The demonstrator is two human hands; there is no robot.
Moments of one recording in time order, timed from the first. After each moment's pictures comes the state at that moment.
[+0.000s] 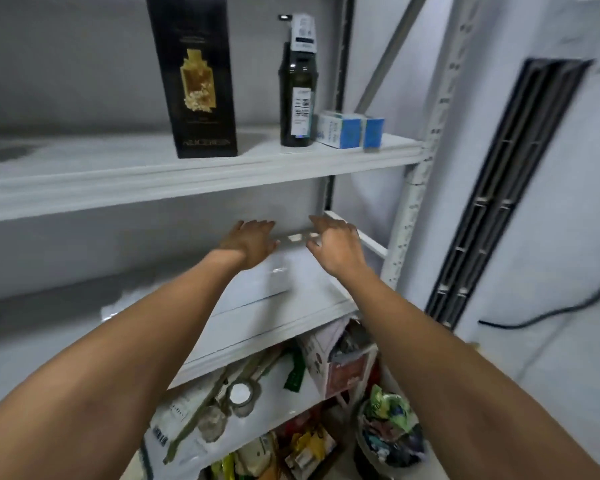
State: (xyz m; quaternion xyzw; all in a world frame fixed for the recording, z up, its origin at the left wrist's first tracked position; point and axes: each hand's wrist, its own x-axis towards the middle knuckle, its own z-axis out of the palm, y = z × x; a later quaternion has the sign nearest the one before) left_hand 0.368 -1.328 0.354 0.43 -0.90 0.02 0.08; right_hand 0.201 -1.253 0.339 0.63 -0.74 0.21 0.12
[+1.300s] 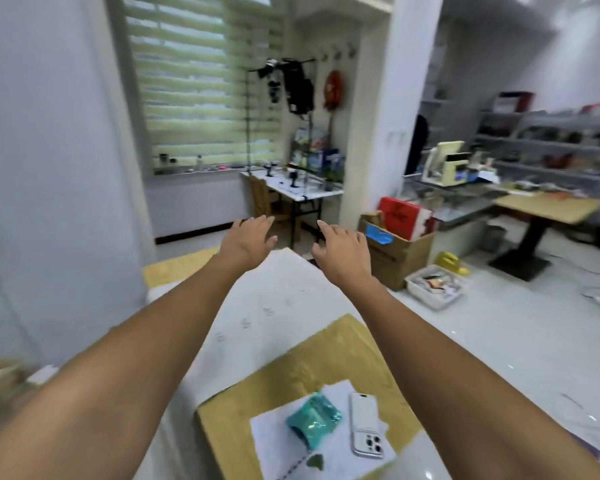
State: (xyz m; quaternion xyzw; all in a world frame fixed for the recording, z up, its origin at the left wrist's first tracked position) left_hand 0.396 -0.468 0.398 -0.39 -0.91 -0.10 0.15; right_hand 0.522 -0.325 0.389 -0.19 -0.95 0.02 0.24
